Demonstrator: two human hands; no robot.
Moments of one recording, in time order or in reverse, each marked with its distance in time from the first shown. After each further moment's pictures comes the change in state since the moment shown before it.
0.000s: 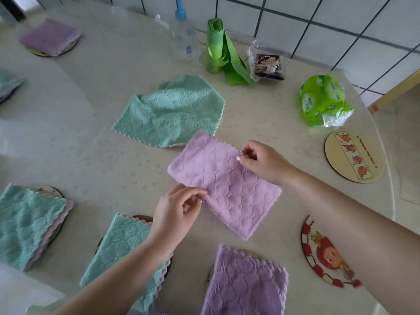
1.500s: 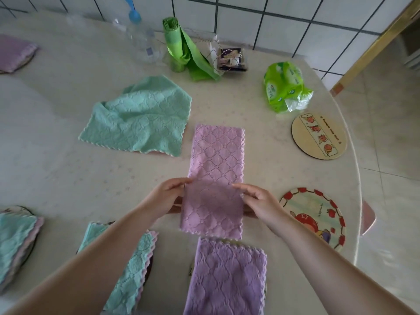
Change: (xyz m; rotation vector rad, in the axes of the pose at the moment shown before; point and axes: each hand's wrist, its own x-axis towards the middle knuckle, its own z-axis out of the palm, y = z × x) left_hand 0.045 -0.009 0.036 -0.502 -0.481 -0.574; right_hand -0.099 0.075 0.039 0.485 0.060 0.309
